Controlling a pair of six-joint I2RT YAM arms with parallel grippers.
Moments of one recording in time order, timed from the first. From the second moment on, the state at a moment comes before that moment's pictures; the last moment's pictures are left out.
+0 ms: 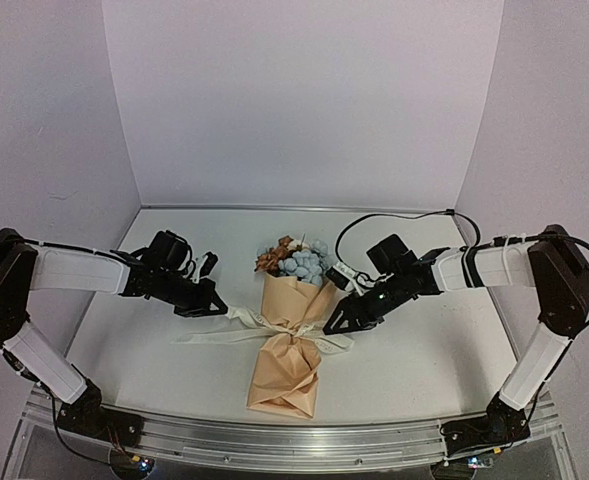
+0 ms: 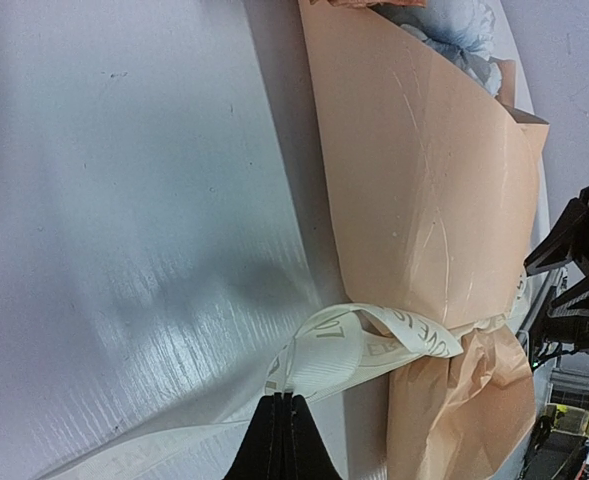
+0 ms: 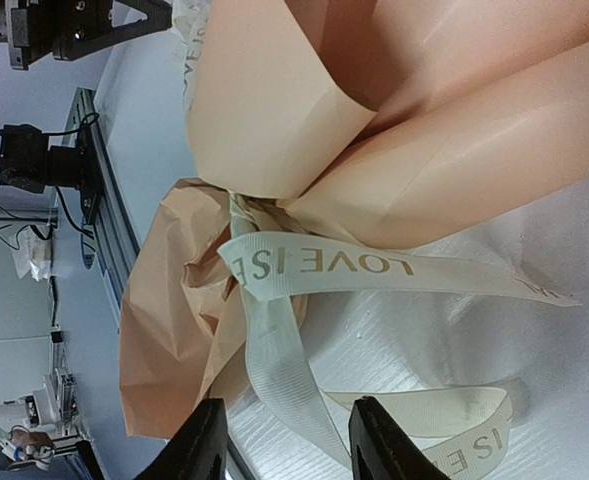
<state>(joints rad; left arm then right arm) -0.55 1.53 0.78 -0.16 0.45 -0.50 0.67 1.72 0.99 -0.30 -0.73 0.25</state>
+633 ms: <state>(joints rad) -0.55 1.53 0.78 -0.16 0.45 -0.50 0.67 1.77 0.99 -0.30 -0.70 0.25</state>
